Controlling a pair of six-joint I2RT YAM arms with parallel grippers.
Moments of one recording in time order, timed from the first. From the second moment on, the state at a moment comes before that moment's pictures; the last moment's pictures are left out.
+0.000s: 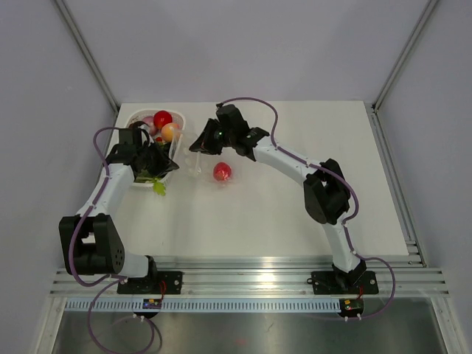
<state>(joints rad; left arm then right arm) 0.04 1.40 1.03 -0.49 0.39 -0.59 0.75 2.16 1.90 -0.20 -0.30 1.04</state>
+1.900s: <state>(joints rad) -0.25 1.46 1.42 -0.84 0.47 -0.34 0.77 1.55 1.48 -0.66 0.16 0.75</state>
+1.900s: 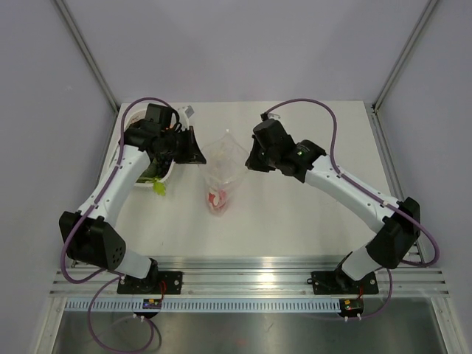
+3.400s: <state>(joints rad) 0.25 1.33 1.18 -0.79 0.08 -0.54 0.77 1.52 1.42 -0.49 0.12 0.78</state>
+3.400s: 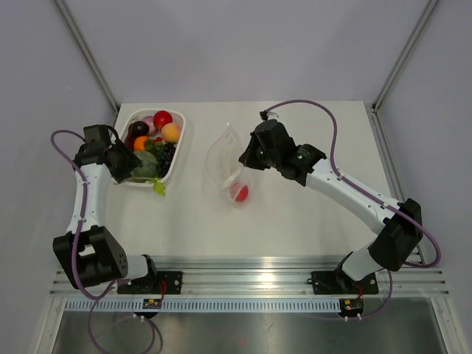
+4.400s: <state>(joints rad) 0.27 1.31 0.87 -0.42 0.01 -0.72 0.77 1.52 1.37 -0.45 0.09 0.78</state>
